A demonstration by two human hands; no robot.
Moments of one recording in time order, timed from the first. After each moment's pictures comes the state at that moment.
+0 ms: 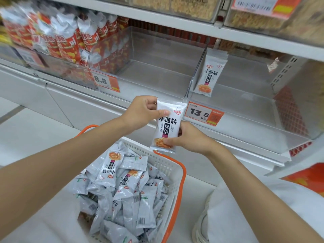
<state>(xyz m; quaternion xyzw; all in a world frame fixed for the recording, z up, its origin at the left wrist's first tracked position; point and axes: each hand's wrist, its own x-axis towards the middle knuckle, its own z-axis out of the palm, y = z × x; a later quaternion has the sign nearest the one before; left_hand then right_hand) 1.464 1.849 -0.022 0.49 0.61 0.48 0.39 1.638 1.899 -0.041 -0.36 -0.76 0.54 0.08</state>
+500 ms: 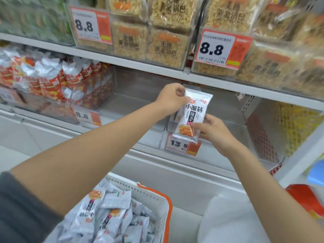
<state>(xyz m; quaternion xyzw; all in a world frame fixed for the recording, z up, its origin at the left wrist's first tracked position) 1.527 1.982 0.066 0.56 0.59 0.50 0.29 1.700 1.978 0.028 -0.46 -0.64 0.52 0.33</state>
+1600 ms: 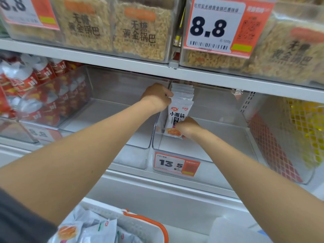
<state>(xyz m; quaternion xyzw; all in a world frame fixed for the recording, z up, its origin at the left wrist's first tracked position) 1.503 2.084 0.036 0.60 0.71 0.33 0.19 1.636 2.106 -0.028 -0.64 -0.65 0.38 0.16</state>
